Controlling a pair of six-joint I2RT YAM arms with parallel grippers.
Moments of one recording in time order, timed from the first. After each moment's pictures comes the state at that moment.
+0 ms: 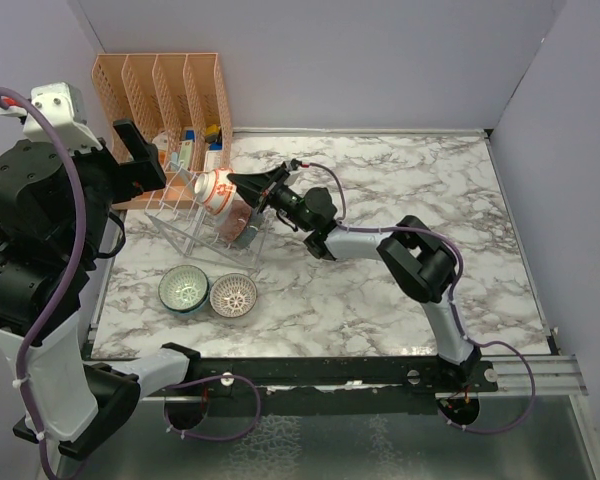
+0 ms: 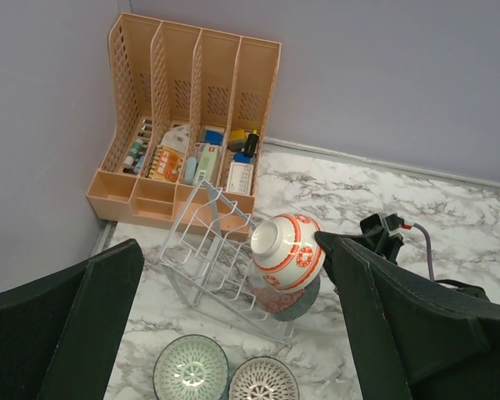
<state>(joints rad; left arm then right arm) -0.32 1.15 2.23 -1.23 -0.40 -0.22 0.84 2.17 1.39 1.17 -0.16 1.82</state>
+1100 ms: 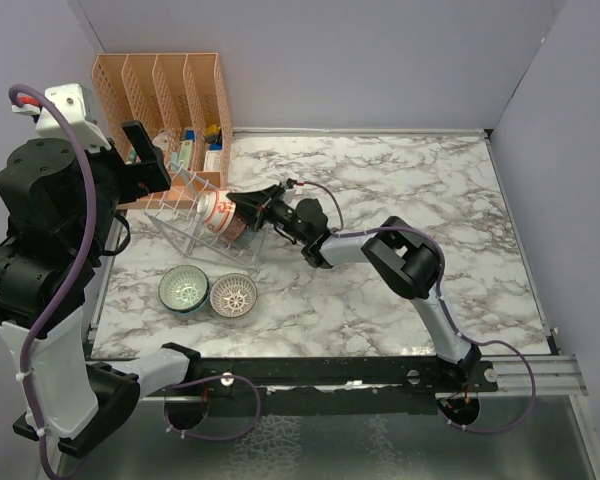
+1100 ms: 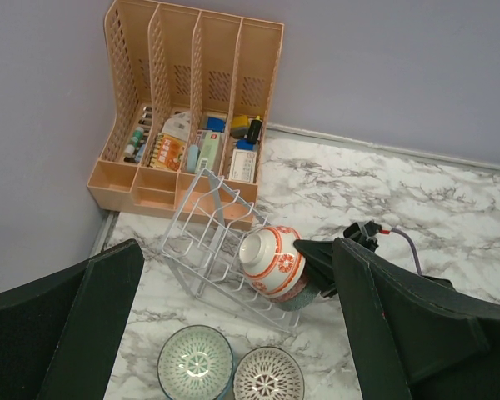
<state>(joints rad) -0.33 1.16 2.20 -1.24 -0.40 -0.21 0.84 2.27 1.37 1.15 -0.16 1.89</state>
